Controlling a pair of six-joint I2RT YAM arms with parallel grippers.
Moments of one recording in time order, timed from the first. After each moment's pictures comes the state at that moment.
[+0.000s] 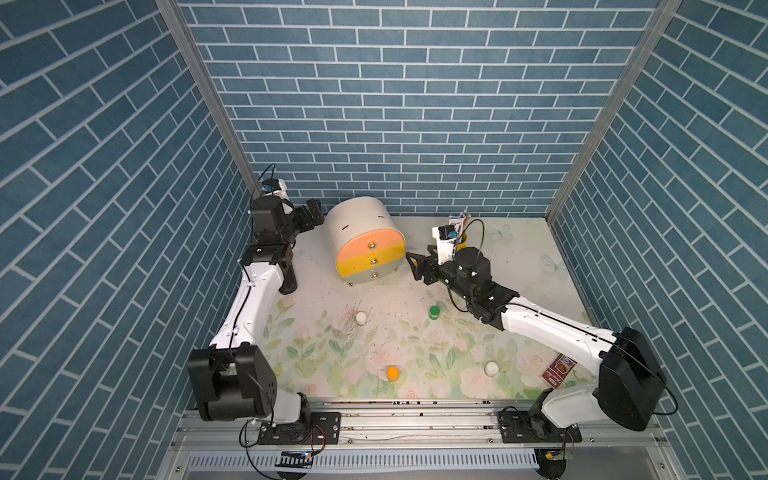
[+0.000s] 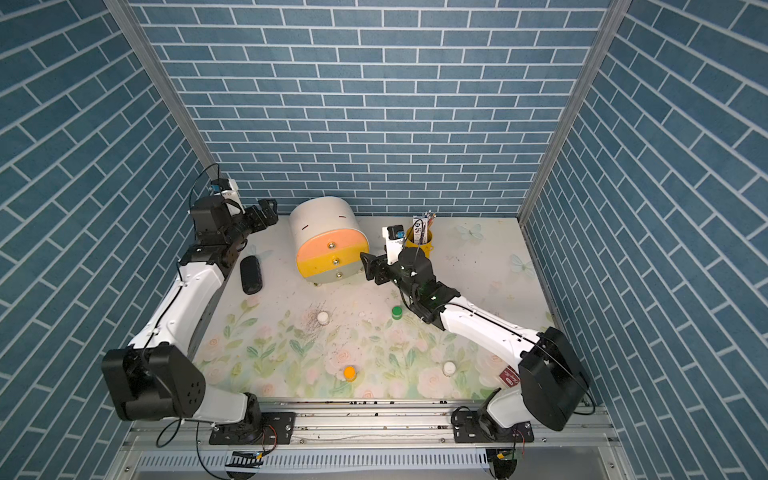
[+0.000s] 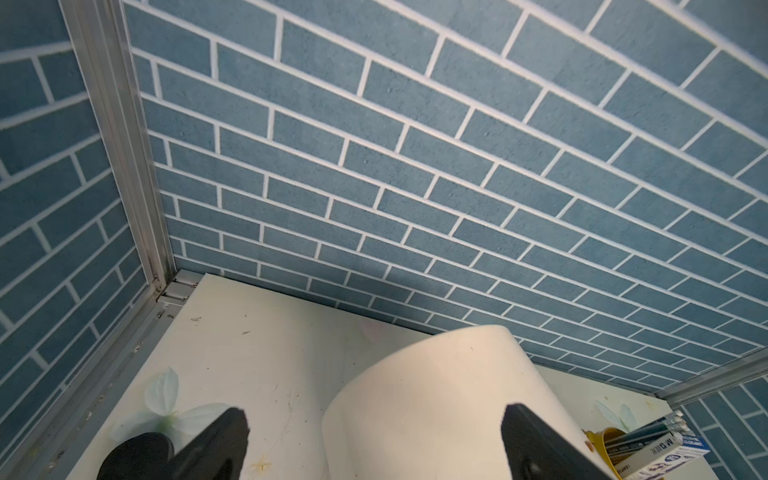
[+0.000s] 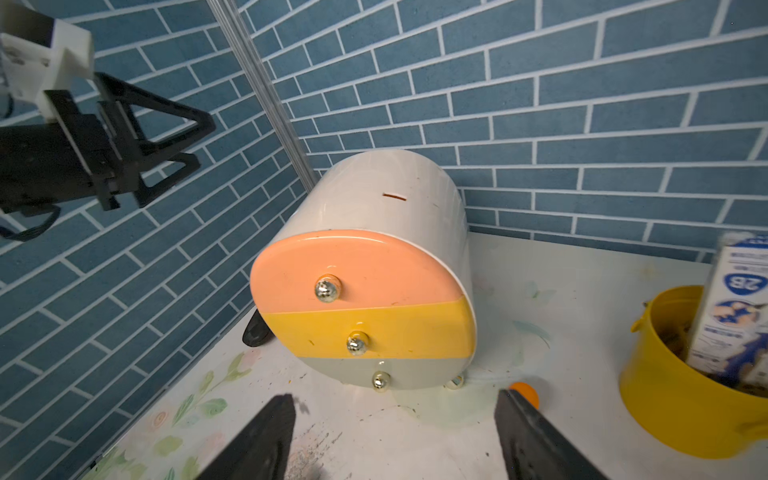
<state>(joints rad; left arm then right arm) 0.07 1.48 1.33 -0.12 0.17 -0.34 0.83 1.46 1.02 0.25 0.07 0.30</state>
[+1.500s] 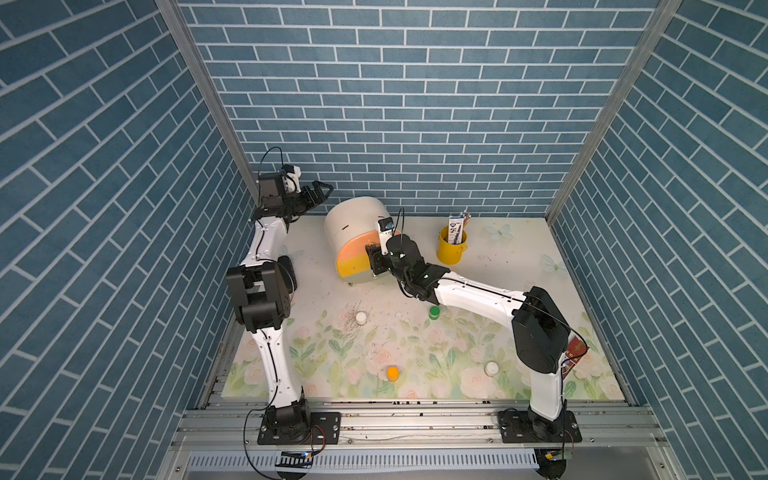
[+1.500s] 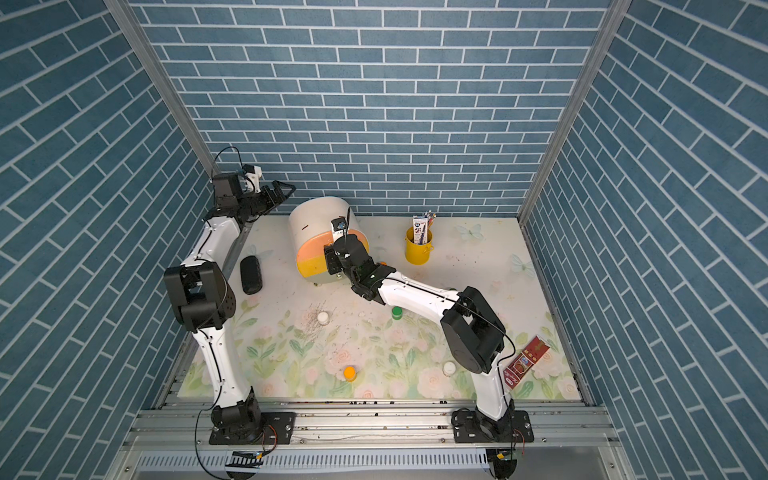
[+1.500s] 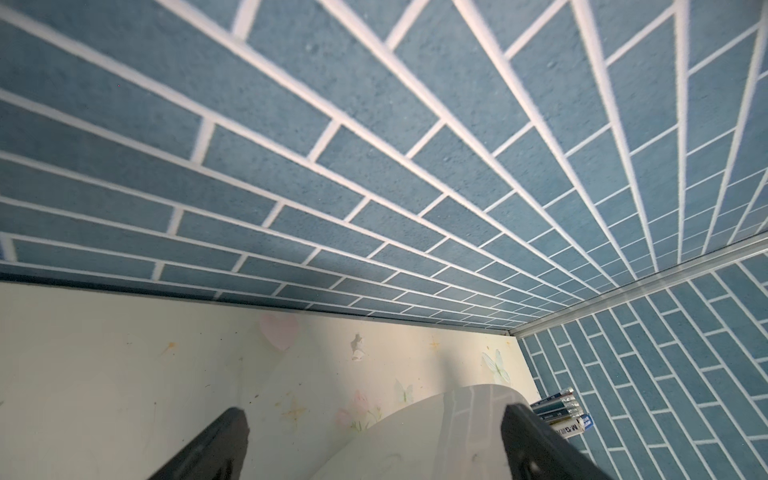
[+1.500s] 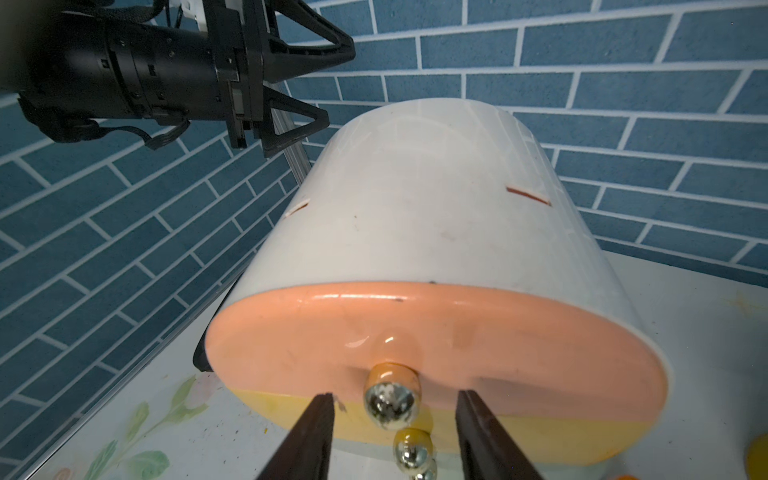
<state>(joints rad) 0.15 2.18 2.01 -0.22 0.70 -0.48 0.96 1.97 1.56 0.09 0.26 0.26</state>
